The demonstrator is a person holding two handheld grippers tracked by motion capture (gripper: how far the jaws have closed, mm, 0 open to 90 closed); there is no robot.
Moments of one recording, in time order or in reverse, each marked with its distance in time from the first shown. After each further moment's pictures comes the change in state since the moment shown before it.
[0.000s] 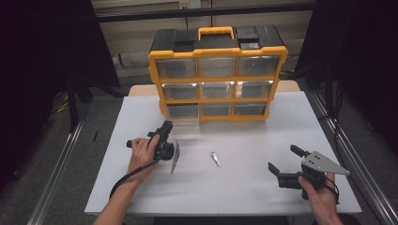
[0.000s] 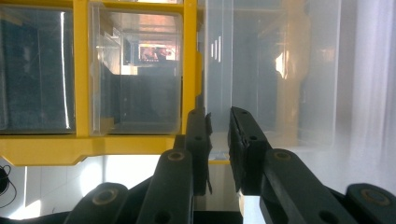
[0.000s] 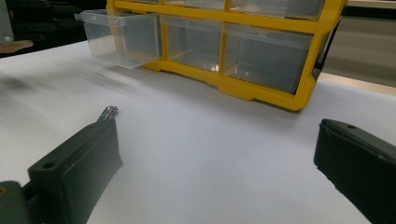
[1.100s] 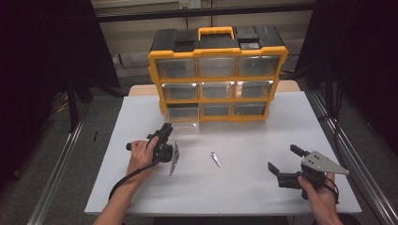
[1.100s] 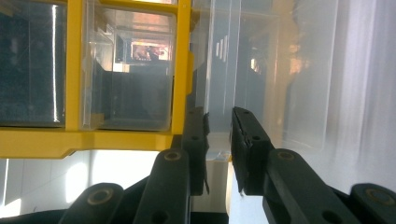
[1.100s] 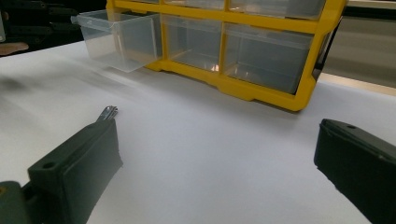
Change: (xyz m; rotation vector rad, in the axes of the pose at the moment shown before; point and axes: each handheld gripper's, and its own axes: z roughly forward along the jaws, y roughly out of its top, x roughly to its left) left arm -0.002 -0.001 -0.005 -0.015 -0.036 -0.062; right arm 0.000 0.000 0.001 0.000 -0.001 -0.004
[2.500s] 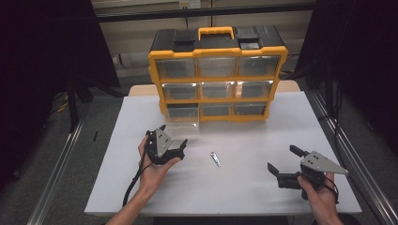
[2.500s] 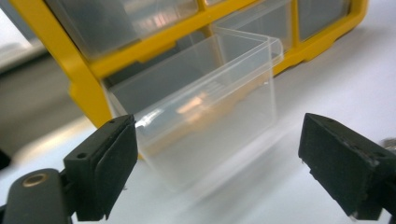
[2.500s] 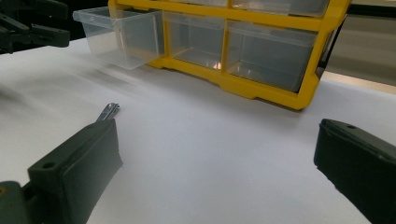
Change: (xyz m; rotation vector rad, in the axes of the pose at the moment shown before) left arm 0.015 0.010 -0.011 -0.028 -0.279 -1.149; right arm 0.000 0.000 0.000 0.010 0.007 -0.003
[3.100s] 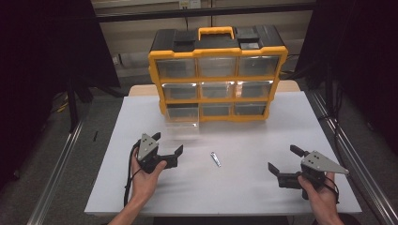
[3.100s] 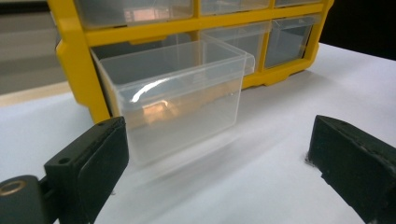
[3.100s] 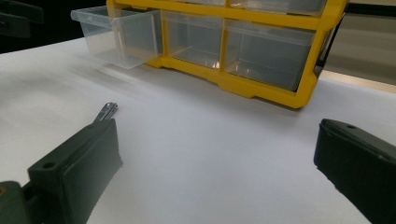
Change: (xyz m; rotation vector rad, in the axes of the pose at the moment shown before) left arm 0.010 -0.012 -0.032 -0.063 -0.093 -0.228; right arm -0.002 0.000 0.000 0.002 -0.001 0.000
